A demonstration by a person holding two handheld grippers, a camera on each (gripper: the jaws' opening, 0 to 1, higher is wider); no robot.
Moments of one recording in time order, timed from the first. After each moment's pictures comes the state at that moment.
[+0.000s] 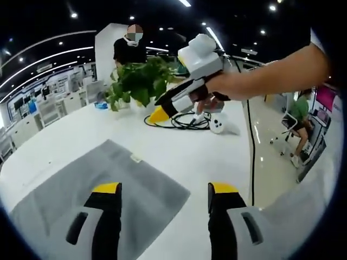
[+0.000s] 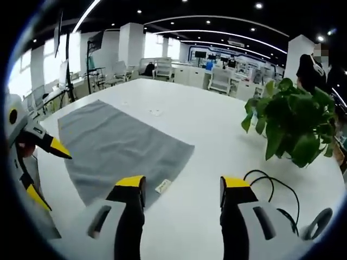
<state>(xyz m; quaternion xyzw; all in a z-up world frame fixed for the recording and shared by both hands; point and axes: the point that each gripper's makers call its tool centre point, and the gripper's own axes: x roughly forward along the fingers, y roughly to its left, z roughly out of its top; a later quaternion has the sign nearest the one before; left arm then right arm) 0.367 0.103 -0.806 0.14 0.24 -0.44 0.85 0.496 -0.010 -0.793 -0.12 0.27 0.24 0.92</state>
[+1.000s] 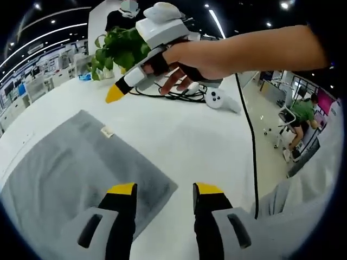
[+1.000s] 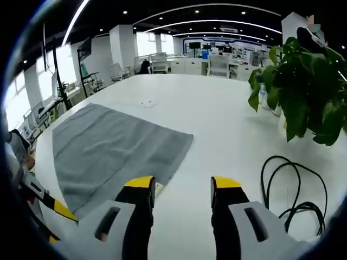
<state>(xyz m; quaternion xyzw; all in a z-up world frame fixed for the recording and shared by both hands) 0.363 0.059 -0.884 0.14 0.33 -0.46 0.81 0.539 -0.010 -0.849 -0.05 0.31 0.24 0.92</state>
